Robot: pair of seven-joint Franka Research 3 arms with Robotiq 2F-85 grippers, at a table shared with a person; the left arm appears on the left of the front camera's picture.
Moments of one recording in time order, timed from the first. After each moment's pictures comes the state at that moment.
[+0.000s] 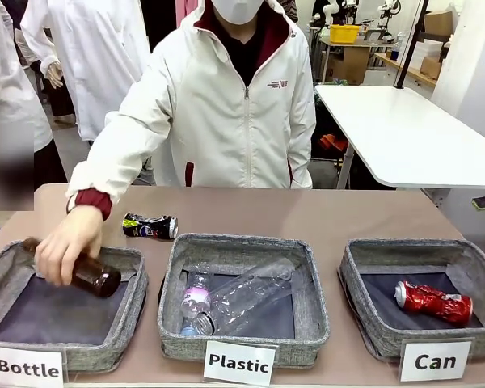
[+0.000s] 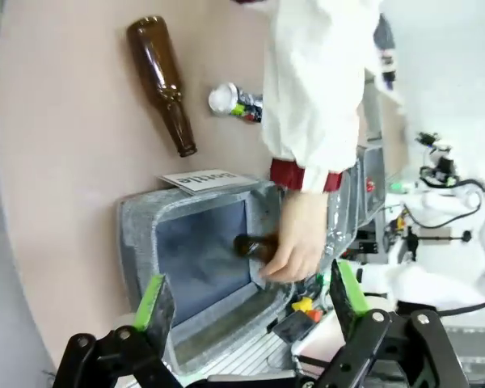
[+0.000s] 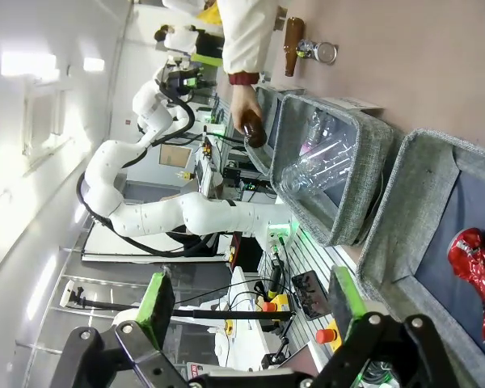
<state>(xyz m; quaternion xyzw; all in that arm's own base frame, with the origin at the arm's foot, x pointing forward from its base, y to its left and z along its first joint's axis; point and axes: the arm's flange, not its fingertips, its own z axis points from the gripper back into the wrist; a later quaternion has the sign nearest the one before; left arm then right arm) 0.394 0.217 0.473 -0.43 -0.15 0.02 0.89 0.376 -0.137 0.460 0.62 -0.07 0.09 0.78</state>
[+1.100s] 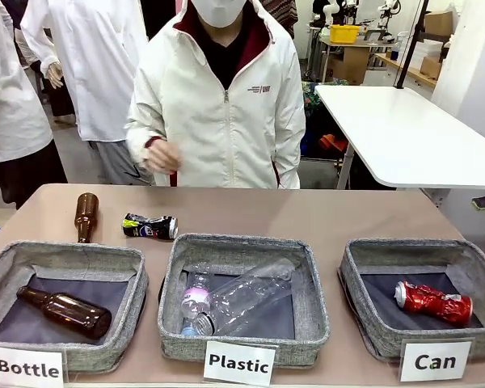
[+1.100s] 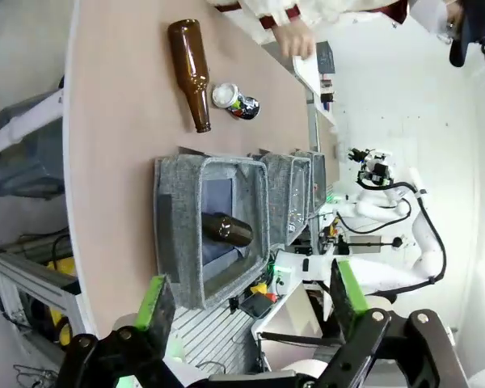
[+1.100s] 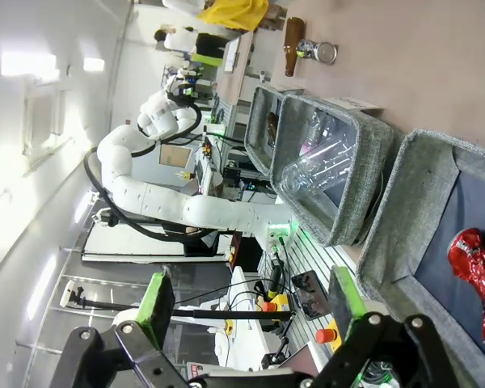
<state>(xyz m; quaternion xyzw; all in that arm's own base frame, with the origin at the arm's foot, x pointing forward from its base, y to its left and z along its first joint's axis) 0.343 0.368 0.439 -0.53 -0.14 0.06 0.83 0.376 -0.137 0.460 0.62 -0.06 0.09 0.78</state>
